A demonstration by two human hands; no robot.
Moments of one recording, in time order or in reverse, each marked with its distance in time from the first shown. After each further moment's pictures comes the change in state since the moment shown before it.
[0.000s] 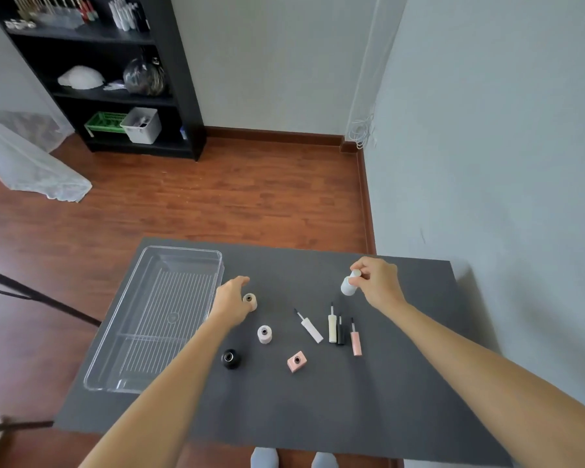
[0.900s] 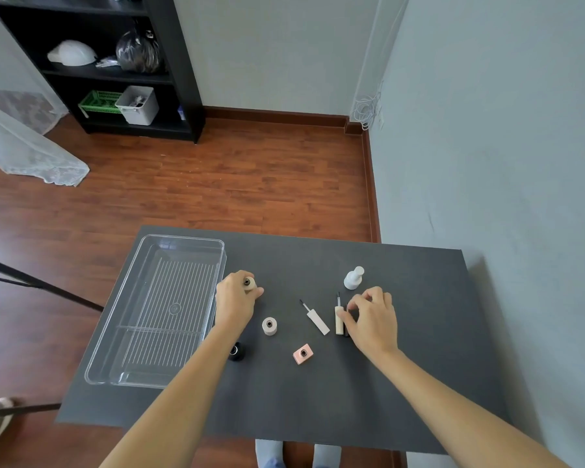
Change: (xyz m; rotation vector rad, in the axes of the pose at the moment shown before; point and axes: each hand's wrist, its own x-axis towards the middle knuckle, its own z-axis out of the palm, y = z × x) left_hand -0.007 0.000 0.017 -0.170 0.253 -0.056; right_hand -0.061 0.043 0.068 -0.415 0.123 -0.063
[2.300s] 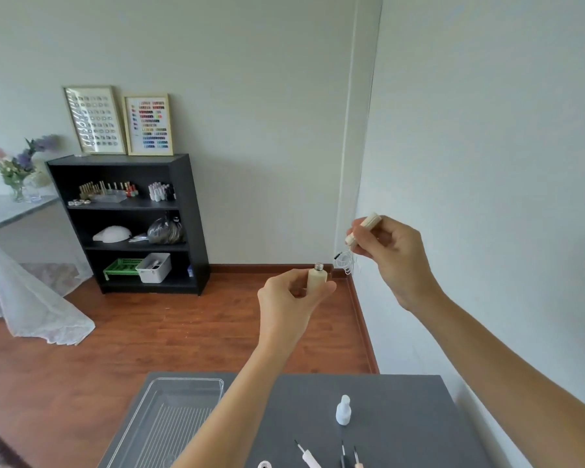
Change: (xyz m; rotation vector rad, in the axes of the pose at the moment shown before) left_hand -0.099 0.259 -0.119 -0.567 0.112 0.612; right_hand 0.047 -0.138 -0.348 1.180 0.282 -0.480
